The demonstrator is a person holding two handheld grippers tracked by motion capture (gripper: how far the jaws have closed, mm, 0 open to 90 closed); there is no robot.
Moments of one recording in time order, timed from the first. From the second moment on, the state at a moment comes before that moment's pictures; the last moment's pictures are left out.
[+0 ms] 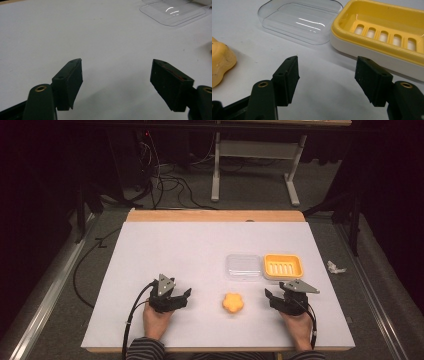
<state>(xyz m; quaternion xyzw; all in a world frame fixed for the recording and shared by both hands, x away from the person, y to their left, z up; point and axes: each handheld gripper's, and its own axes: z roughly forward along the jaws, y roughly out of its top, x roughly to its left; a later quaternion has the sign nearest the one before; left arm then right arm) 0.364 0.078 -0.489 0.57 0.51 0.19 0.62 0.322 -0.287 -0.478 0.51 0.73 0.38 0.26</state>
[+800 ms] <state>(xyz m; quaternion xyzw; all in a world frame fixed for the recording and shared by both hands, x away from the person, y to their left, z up) 0.368 0.079 -0.489 0.56 0.53 0.18 0.61 0.314 -0.270 -0.470 0.49 0.74 0.39 0.23</state>
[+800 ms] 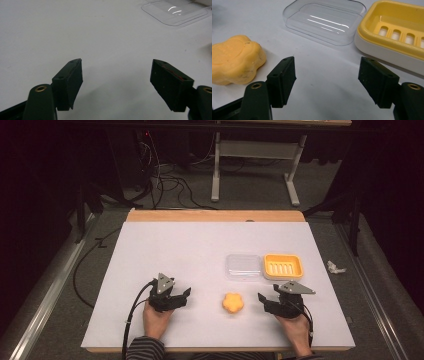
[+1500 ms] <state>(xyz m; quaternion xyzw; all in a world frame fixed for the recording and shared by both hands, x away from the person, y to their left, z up) 0.367 0.079 -0.489 0.56 0.52 0.17 0.62 0.306 -0.245 -0.460 0.46 0.77 0.39 0.21</state>
